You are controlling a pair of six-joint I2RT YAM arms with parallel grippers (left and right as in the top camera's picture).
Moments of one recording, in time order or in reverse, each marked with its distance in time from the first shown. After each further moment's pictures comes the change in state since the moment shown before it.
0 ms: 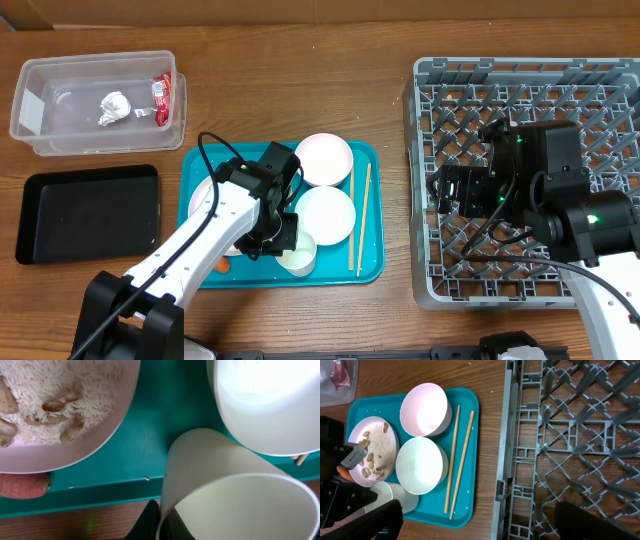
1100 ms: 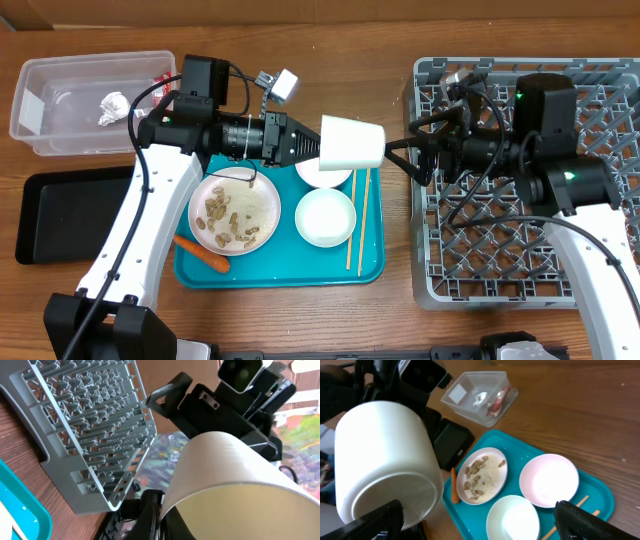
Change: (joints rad) left arm 0.277 0.010 0.329 0.322 1.212 0.105; right arm -0.034 0.161 0.000 0.467 -0.705 -0.200
